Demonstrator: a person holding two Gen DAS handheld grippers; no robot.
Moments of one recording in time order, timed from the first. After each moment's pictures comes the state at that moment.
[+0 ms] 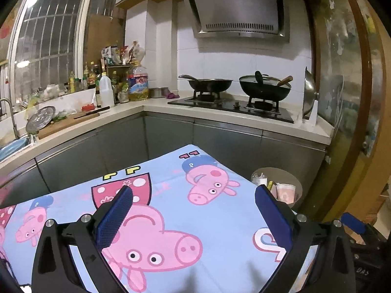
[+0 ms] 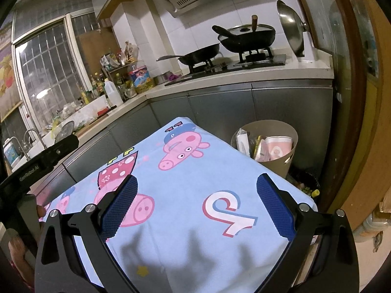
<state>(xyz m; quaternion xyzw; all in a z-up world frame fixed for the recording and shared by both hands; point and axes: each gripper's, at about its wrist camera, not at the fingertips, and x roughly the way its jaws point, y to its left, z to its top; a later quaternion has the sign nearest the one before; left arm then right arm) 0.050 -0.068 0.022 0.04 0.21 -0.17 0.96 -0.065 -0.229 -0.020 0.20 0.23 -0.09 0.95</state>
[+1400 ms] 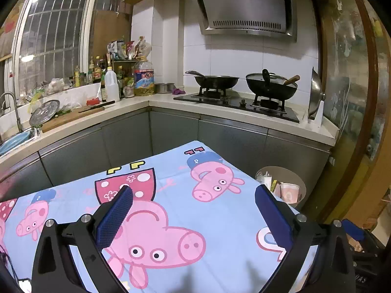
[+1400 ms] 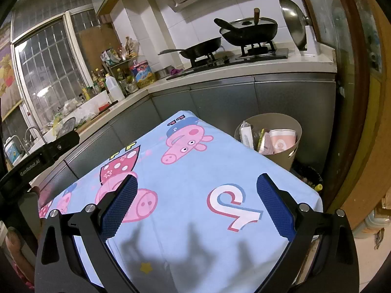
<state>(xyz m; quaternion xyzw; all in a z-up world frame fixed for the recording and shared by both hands) 0.058 -0.058 0.019 0.03 0.22 -0.16 0.96 -0.059 -0.223 -0.027 0.20 0.24 -0.08 0.95</state>
